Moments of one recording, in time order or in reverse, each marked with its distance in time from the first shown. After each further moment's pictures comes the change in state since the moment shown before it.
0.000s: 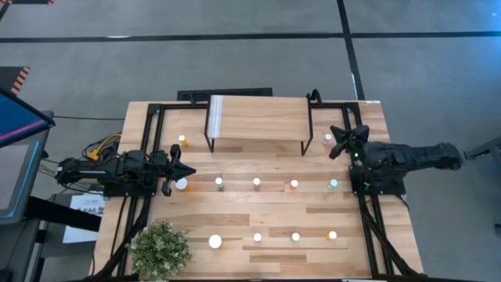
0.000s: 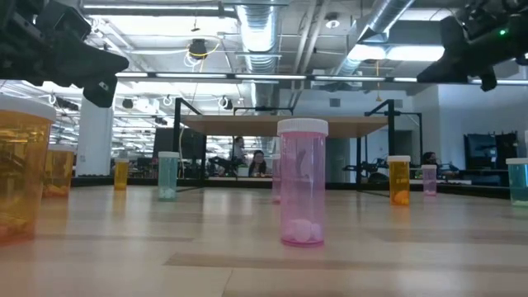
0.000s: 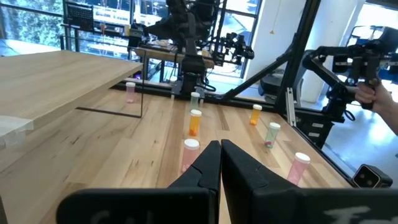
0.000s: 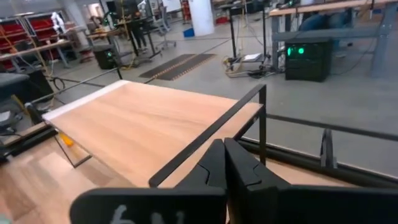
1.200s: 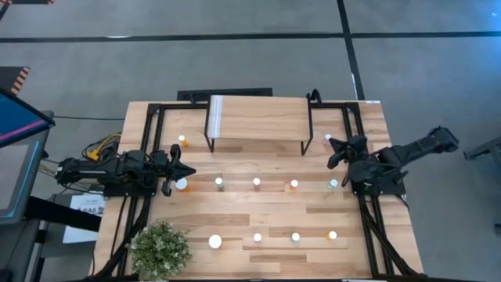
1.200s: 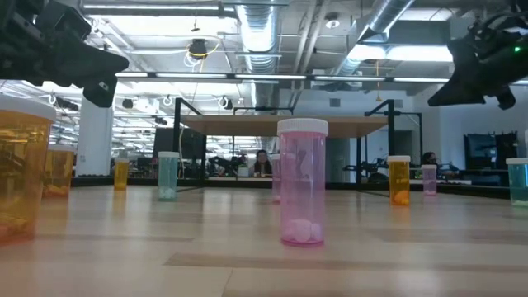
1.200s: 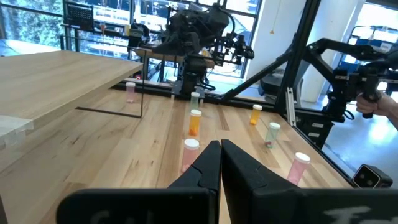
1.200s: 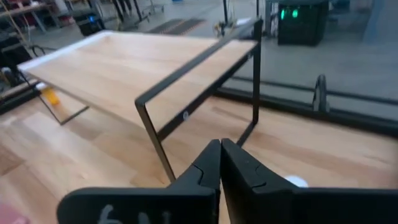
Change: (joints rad) left arm 0.000 0.000 0.000 0.000 0.000 0.000; right arm 0.199 0.135 0.000 -0.371 0.117 0.496
